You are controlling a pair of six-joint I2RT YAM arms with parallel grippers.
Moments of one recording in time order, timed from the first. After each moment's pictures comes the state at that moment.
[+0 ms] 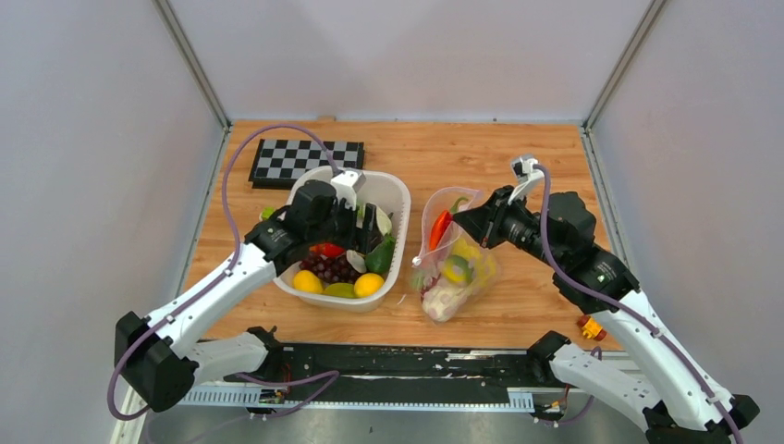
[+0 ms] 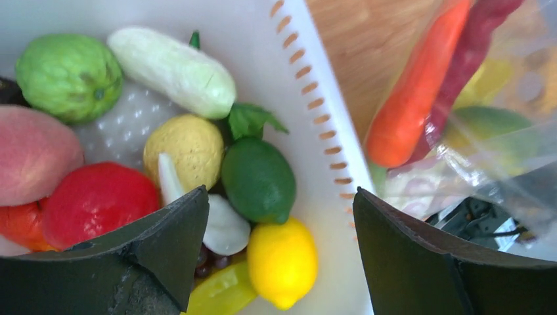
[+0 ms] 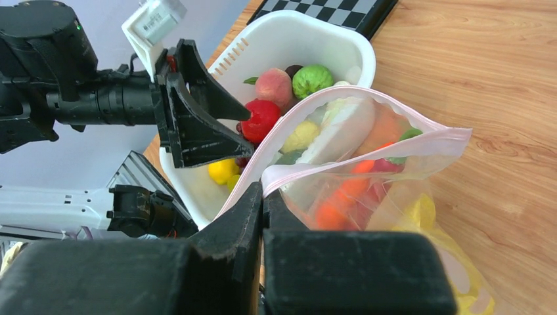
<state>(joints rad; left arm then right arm) -0.66 1.11 0.96 -0.42 0.12 -0.32 0.63 0.79 1.02 -0.43 -0.17 0.48</state>
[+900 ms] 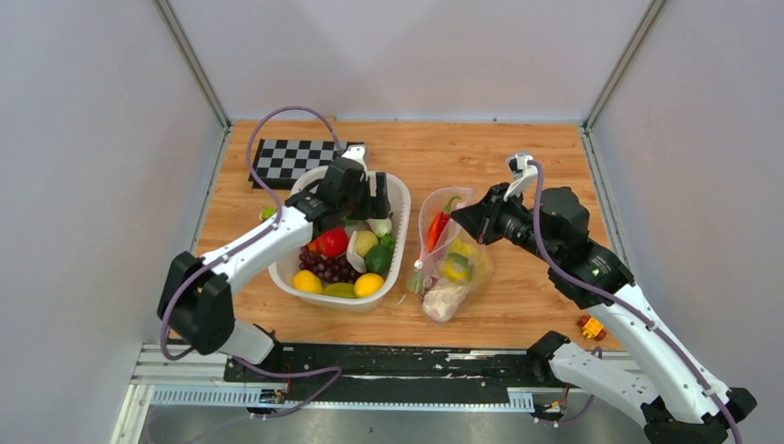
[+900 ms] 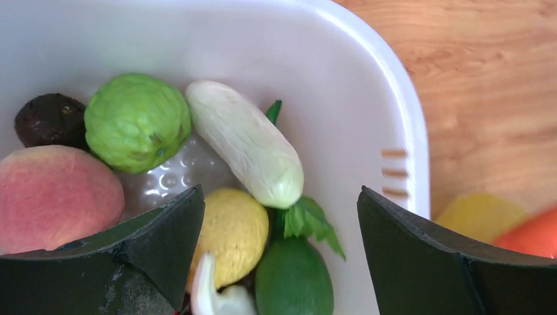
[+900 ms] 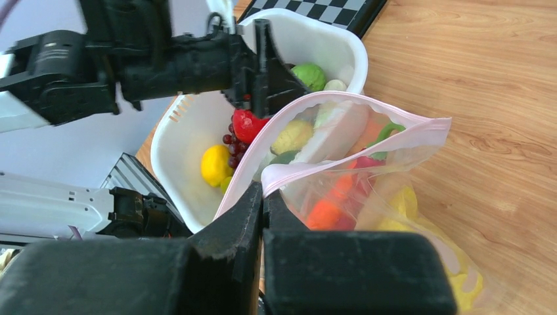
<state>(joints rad) -0.61 1.42 1.09 -0.34 -0.10 -0.45 0.63 0.84 1.04 -0.43 -0.15 0.48</state>
